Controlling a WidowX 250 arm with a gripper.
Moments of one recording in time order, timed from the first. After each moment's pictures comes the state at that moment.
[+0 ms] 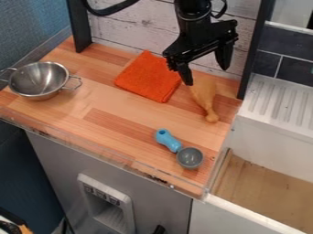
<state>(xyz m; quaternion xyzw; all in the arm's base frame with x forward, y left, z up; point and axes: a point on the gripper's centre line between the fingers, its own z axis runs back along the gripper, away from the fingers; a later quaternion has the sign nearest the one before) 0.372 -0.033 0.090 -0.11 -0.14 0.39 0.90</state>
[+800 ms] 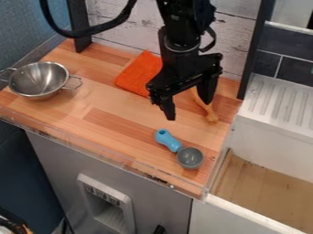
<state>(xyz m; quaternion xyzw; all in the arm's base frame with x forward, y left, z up) 0.309 -0.040 0.074 -0.06 -0.09 0.45 0.89</state>
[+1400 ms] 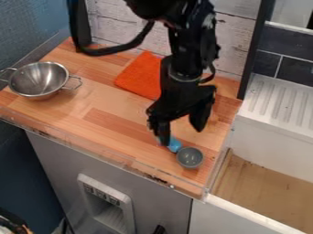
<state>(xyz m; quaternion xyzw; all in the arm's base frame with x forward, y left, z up) 0.295 -0.036 0.032 0.01 -0.05 0.48 0.88</state>
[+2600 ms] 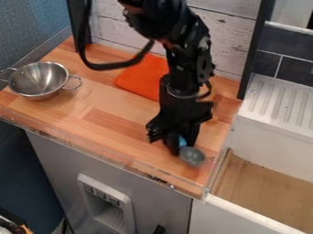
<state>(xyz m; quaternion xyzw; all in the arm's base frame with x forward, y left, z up) 0.292 -0.036 0.017 -0.01 -0.03 0.47 0.88</state>
